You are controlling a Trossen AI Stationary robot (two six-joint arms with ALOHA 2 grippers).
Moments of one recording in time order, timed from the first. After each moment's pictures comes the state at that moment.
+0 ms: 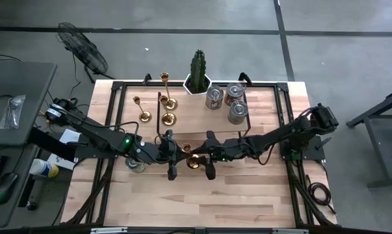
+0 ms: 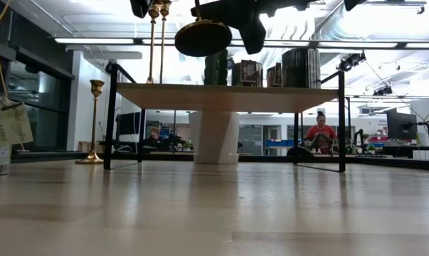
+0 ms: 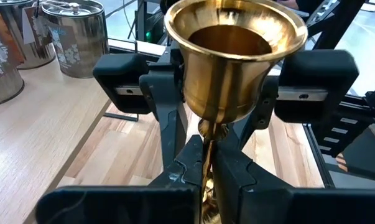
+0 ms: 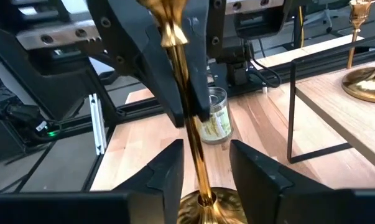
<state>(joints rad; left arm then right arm) -0.42 1.33 0.97 0.06 -0.51 -0.34 0.27 1.64 0.96 0.48 0.22 0.34</state>
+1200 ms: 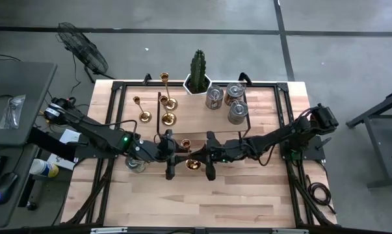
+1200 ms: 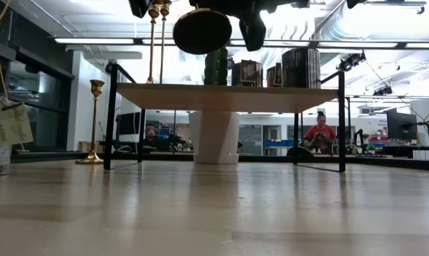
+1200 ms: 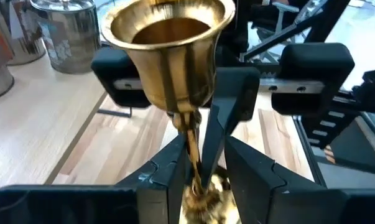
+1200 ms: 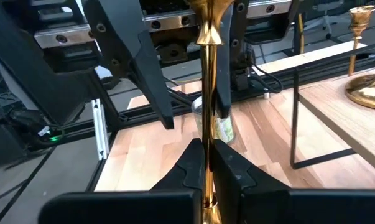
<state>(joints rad) -0.42 1.31 0.97 0.02 -0.44 -0.35 0.27 1.64 0.96 0.51 0.24 0.33</state>
